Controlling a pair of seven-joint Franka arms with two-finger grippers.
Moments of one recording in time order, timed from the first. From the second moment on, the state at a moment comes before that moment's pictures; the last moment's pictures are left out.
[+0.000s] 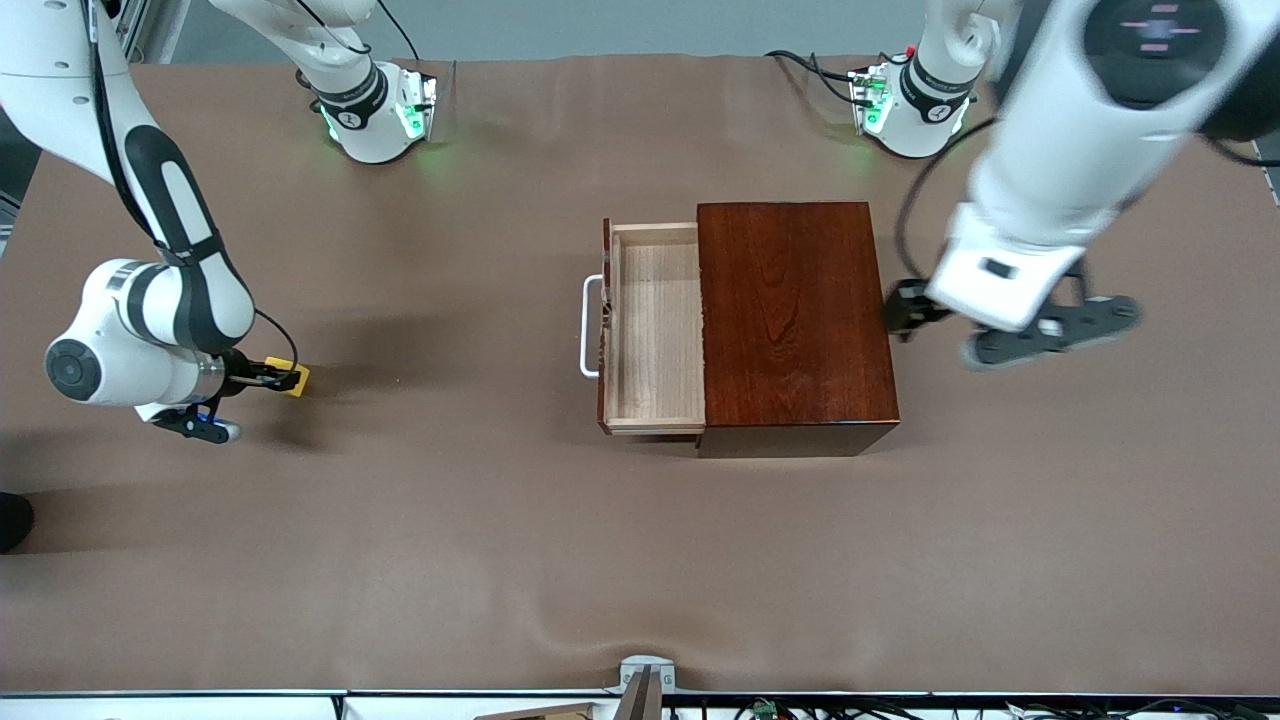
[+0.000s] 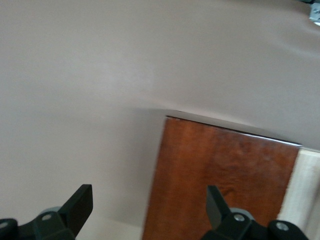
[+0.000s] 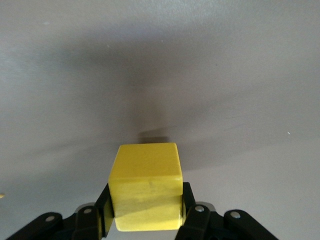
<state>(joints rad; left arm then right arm) -0.45 0.33 0.10 -1.14 0.08 1.45 -0.51 -0.14 0.47 -0.02 -1.95 0.04 2.09 0.09</state>
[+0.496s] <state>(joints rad) -0.30 0.21 0.10 -1.29 0.08 1.44 -0.25 -0.12 0.38 -0.01 -1.86 0.05 1.95 0.08</state>
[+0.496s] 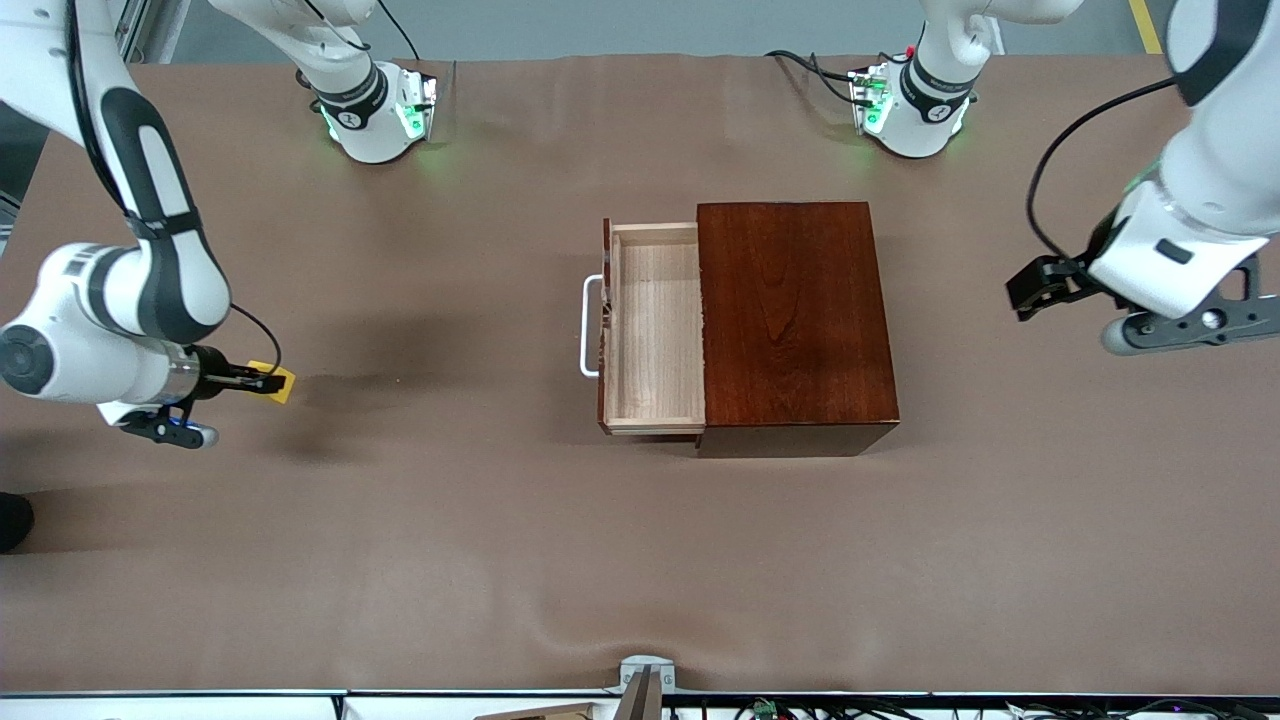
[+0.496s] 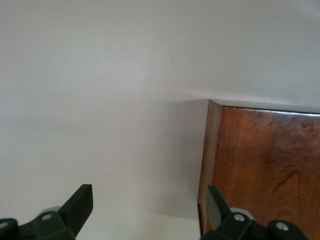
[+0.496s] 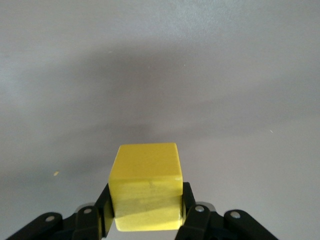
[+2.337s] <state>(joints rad) -0.02 -0.04 -0.10 -1.58 0.05 1.50 -0.15 0.18 0.22 0.00 -1.48 0.19 1.54 0.68</state>
